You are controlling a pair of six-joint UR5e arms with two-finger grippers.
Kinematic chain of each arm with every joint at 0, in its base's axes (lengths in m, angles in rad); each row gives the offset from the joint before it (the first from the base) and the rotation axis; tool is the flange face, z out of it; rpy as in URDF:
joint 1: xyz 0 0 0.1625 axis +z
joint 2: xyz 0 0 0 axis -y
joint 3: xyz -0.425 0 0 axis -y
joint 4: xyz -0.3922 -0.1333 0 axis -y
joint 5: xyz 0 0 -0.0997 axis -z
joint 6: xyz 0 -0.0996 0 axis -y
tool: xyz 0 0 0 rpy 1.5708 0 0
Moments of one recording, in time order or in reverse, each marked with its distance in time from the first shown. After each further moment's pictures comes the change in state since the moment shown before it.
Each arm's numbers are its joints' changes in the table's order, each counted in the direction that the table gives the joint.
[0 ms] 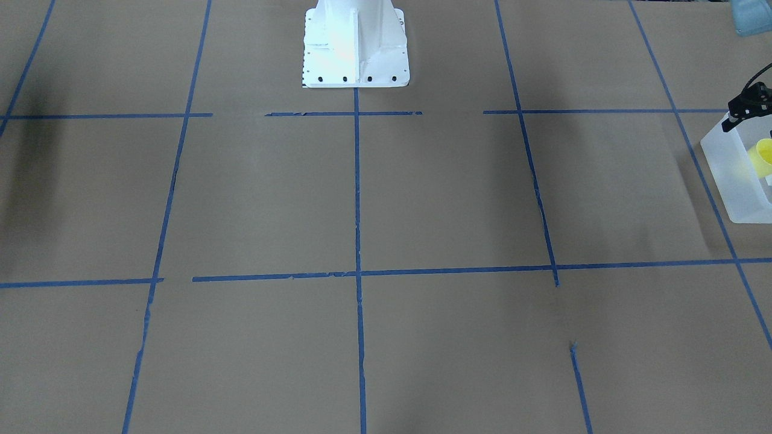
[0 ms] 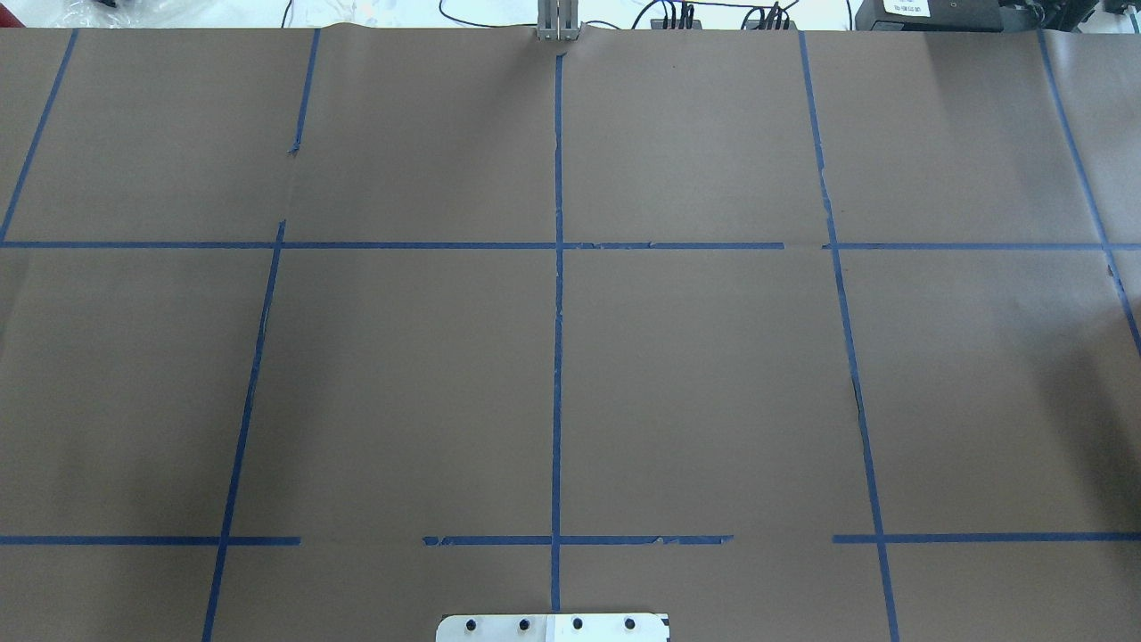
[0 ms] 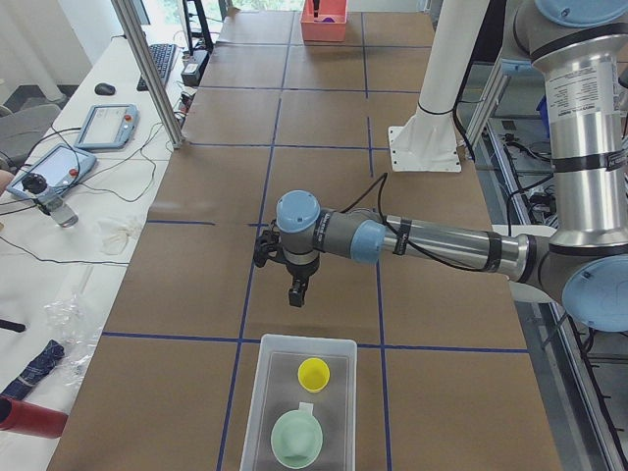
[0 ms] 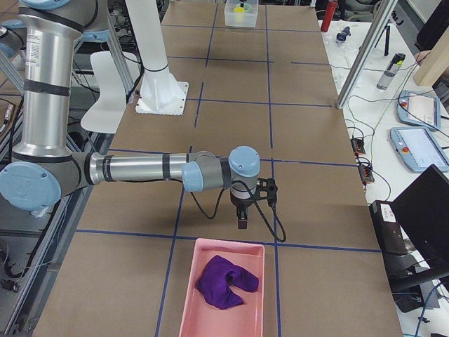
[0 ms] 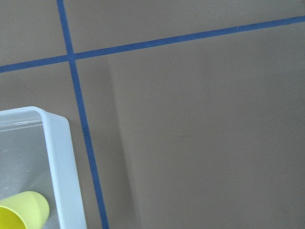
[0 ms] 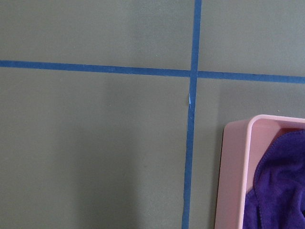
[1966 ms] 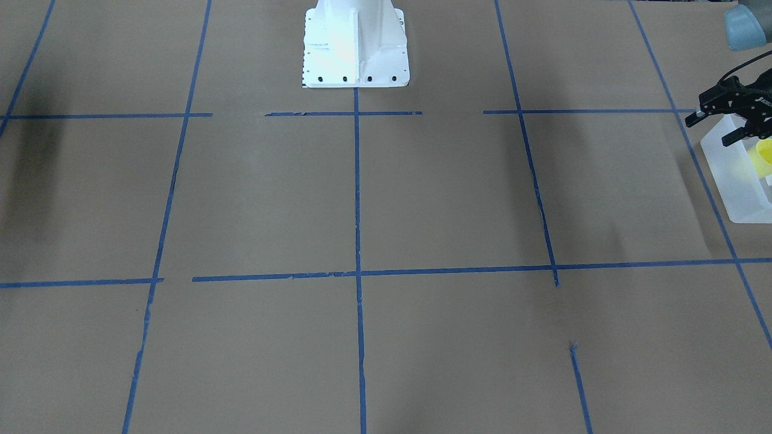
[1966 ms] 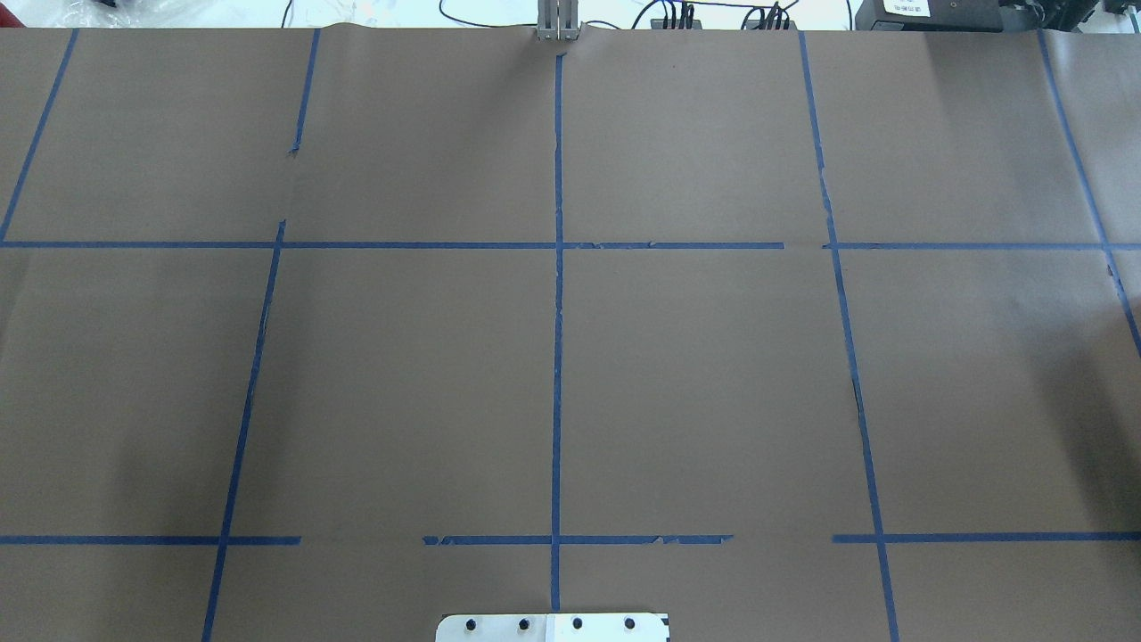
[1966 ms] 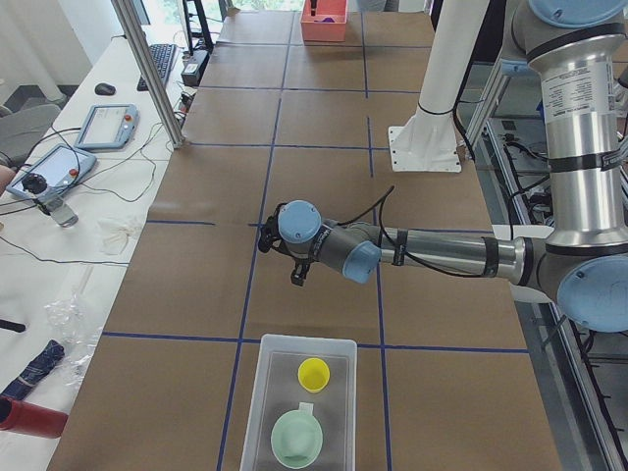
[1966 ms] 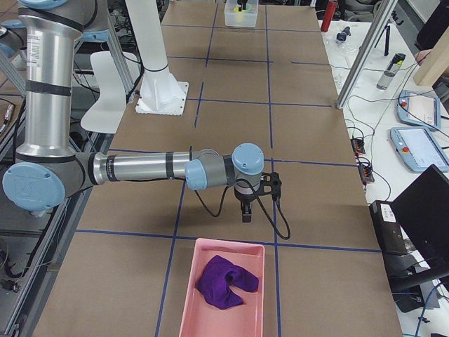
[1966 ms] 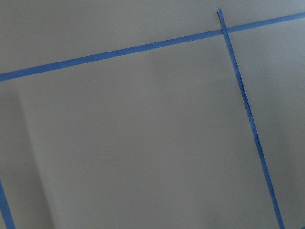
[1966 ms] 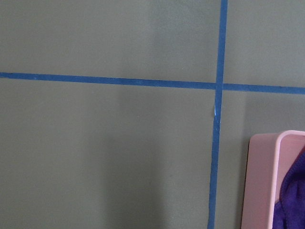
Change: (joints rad) left arm 0.051 0.039 0.051 -0.337 -0.270 -0.158; right arm 0.017 0.028 -0.006 0.005 0.089 -0.001
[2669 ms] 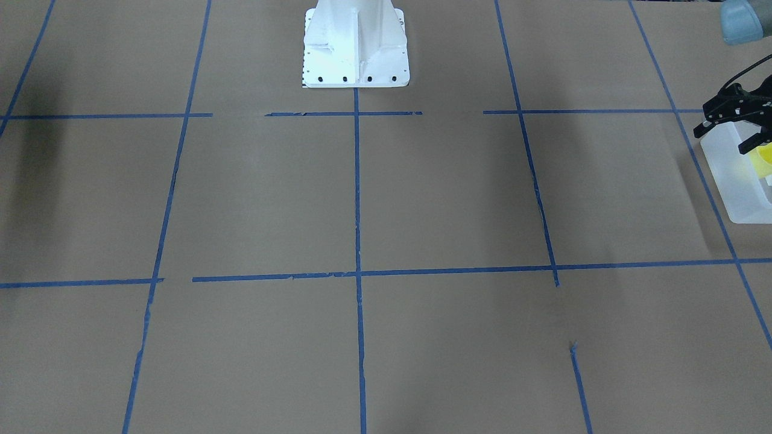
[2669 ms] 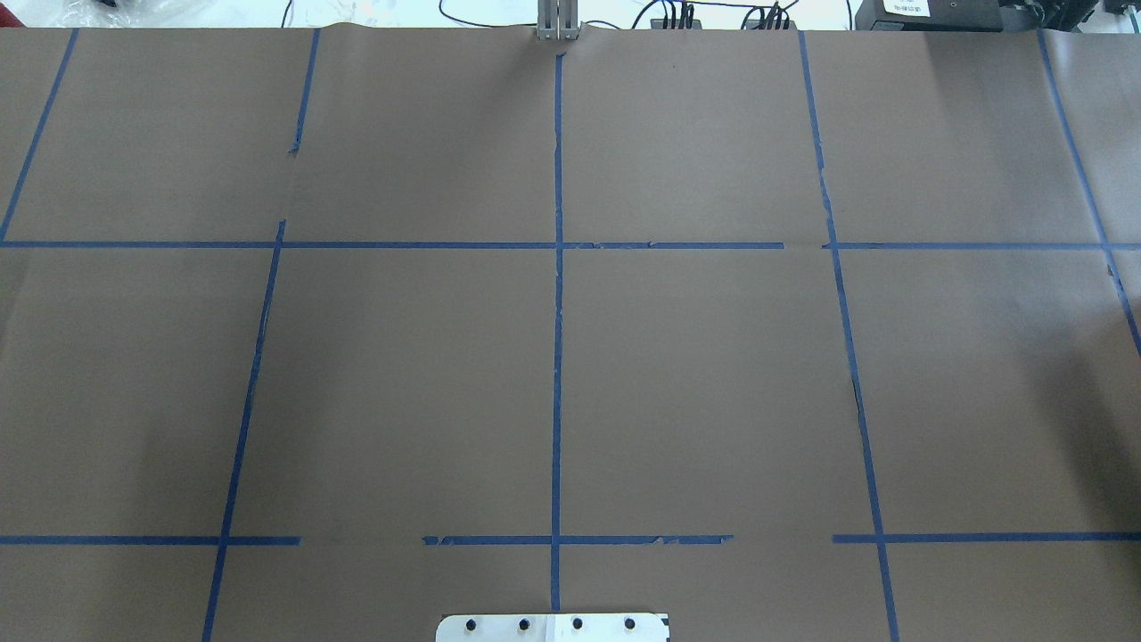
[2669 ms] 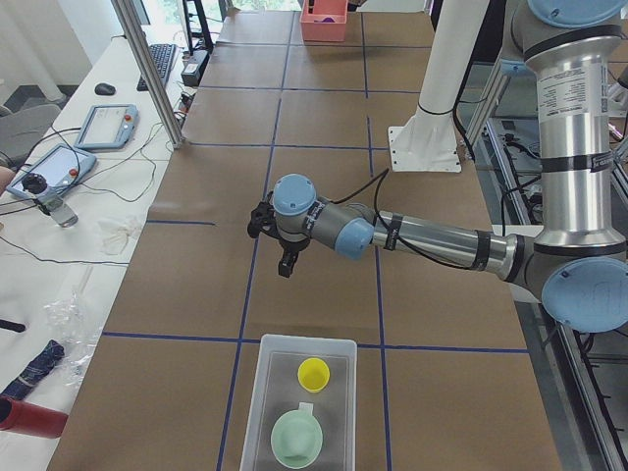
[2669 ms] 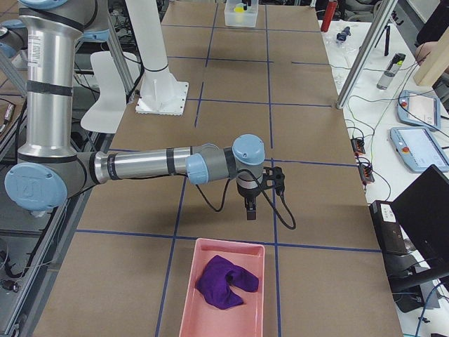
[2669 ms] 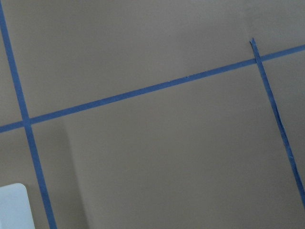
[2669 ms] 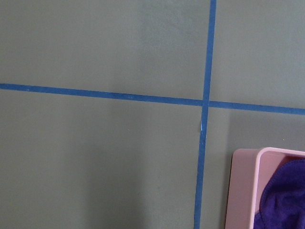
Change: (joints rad) left arm 0.008 -0.028 -0.074 0.065 0.129 -0.004; right arm -0.001 0.003 0.035 0.001 -0.085 0.006
